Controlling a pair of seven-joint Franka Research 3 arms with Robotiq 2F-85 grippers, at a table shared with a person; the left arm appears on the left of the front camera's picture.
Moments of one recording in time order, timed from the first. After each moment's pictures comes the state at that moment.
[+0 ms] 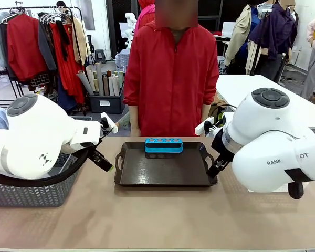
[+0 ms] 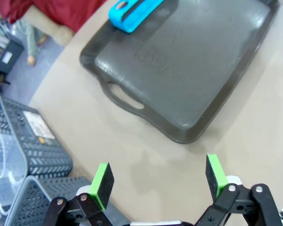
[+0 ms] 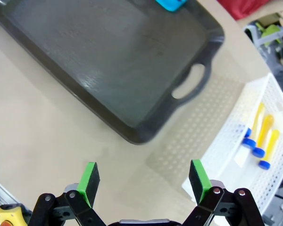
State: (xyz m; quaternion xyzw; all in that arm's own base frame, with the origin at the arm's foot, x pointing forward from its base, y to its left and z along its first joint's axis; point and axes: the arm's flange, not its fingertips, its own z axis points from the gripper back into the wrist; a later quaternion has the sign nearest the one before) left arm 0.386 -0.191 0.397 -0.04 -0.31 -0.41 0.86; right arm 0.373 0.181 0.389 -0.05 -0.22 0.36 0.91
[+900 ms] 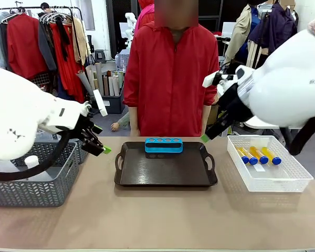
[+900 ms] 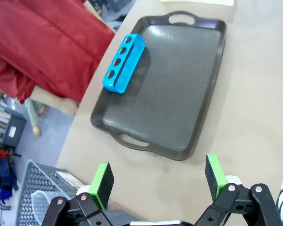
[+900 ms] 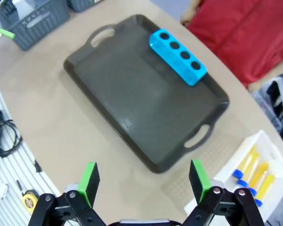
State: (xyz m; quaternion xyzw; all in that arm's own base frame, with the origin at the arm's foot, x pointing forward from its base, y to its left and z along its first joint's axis) left arm 0.370 -0.165 0.474 -0.08 -0.39 -0.54 0.74; right arm 0.376 0.162 0.523 0.09 -0.29 0.39 0.87
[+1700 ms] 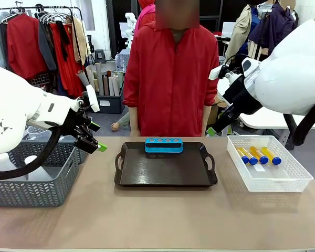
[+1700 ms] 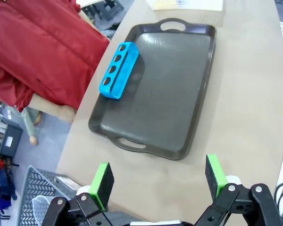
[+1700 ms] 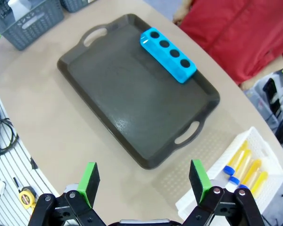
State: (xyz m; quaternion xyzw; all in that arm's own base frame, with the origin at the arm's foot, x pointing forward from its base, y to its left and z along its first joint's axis) left arm 0.367 -0.156 0.480 -0.10 -0.39 -0.55 0.73; right arm 0.383 0.154 0.530 0.08 -0.29 0.39 0.87
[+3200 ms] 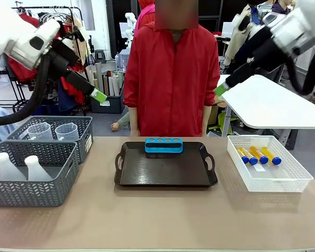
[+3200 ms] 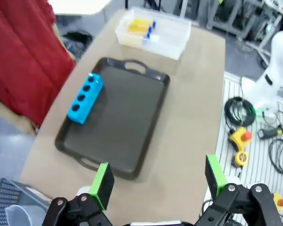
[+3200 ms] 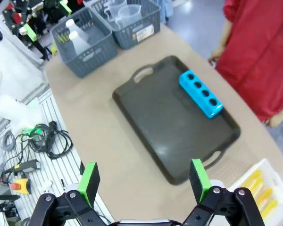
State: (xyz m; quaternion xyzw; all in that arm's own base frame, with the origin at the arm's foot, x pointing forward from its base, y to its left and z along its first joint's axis) left arm 0.409 -0.147 0.616 -0.29 -0.30 -0.50 0.76; right arm 0.404 0.114 0.636 0.24 -0.29 0.42 0.83
